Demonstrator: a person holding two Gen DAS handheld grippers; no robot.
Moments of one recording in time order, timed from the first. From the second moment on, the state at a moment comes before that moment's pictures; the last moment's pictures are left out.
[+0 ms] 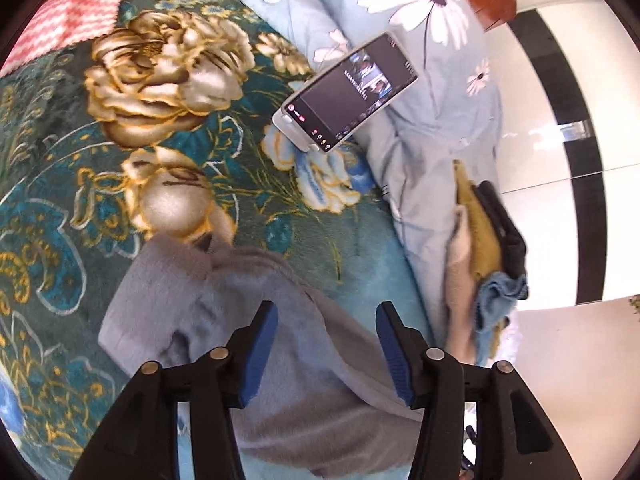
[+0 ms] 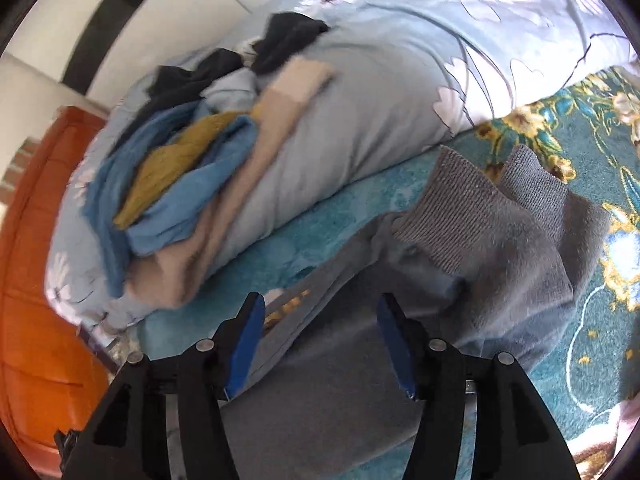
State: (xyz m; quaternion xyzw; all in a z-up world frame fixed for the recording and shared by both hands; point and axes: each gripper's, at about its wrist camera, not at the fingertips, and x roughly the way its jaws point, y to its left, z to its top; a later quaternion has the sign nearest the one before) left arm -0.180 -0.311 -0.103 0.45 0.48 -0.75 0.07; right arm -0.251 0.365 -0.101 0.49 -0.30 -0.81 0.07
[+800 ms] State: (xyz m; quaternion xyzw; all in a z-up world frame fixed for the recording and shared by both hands) left arm -0.107 -0.336 -0.208 0.45 0.53 -0.70 0.18; right arm -0.191 0.432 -0.180 0.42 -0.52 -0.74 -0.02
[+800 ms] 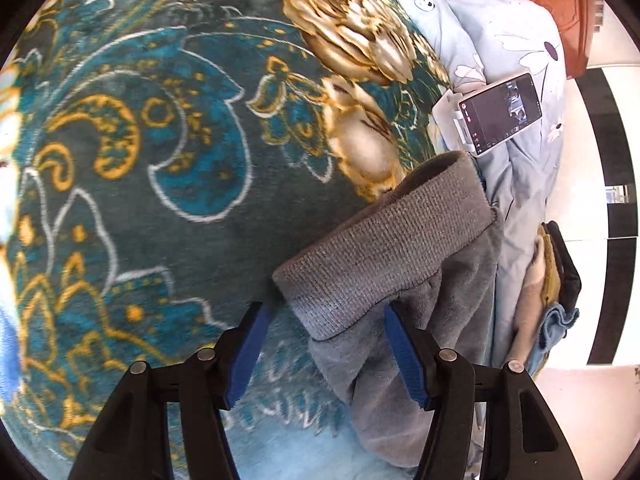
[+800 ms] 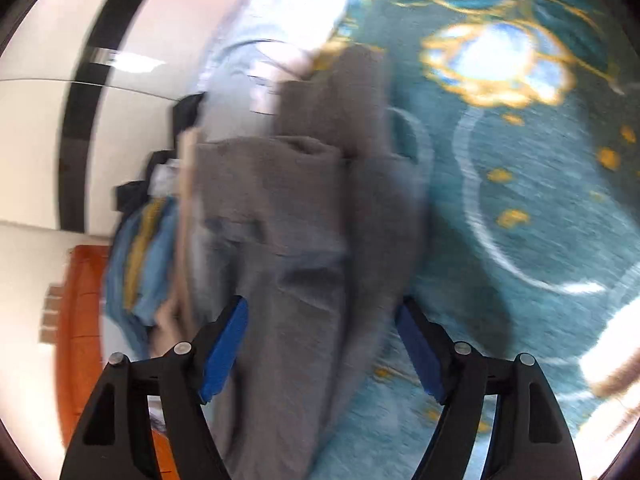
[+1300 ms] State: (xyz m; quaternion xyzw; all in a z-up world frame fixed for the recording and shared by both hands) left arm -0.109 -0.343 -0.207 0.43 0.56 -0.67 0.21; right arm -0.212 0.414 -0.158 0.46 -0.48 -0.75 -0.03
